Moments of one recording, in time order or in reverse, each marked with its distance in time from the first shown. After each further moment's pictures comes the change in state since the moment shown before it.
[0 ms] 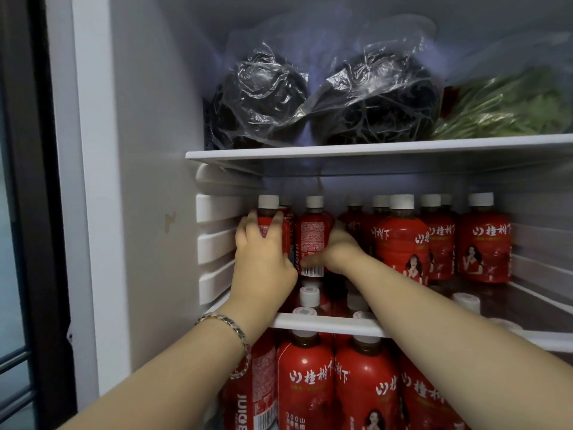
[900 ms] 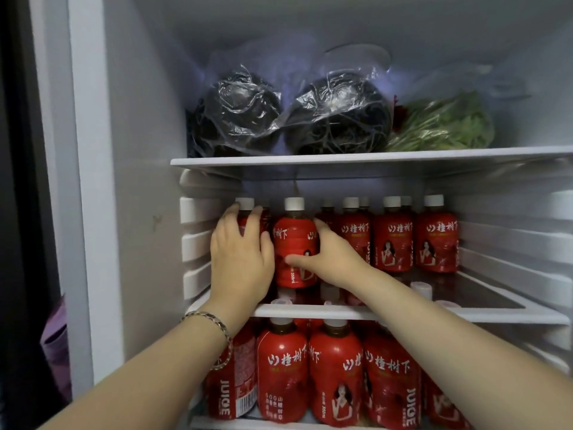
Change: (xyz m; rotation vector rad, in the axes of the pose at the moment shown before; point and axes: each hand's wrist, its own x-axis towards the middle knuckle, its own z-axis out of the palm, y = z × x) left_hand -0.008 0.005 -0.004 -0.013 0.234 0.088; right_hand -0.078 0.012 -0.028 -0.007 0.067 -0.322
